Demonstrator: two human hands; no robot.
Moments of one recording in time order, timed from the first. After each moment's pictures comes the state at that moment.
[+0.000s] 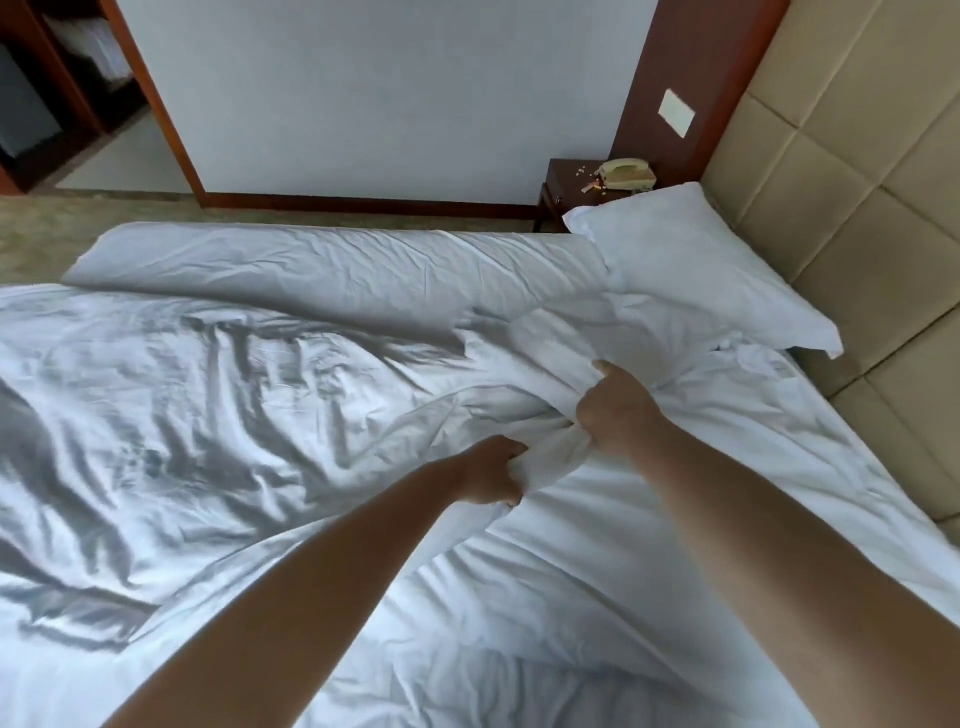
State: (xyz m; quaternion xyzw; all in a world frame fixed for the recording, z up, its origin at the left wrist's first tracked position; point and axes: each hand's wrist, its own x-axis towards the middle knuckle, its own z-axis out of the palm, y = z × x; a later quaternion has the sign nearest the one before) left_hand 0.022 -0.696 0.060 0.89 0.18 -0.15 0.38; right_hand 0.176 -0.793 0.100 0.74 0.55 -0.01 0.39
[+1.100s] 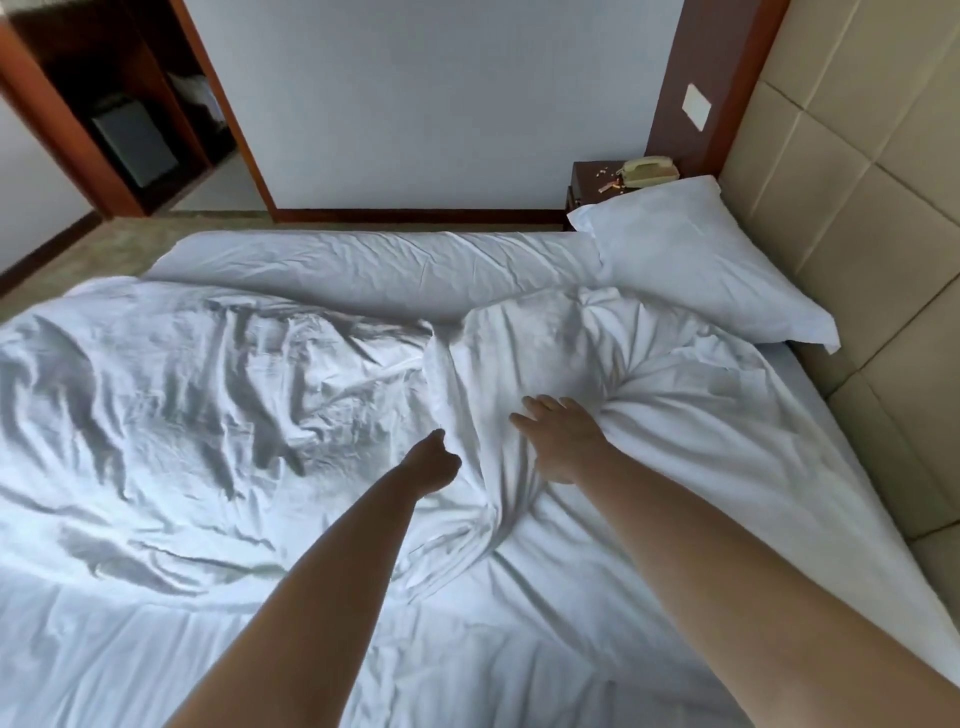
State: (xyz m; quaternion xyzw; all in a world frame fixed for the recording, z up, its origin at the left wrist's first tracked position) left_hand 0.081 -0.841 0.035 0.77 0.51 -0.09 0.37; right_hand 0.236 -0.949 0.060 0.77 0.62 -0.08 0.11
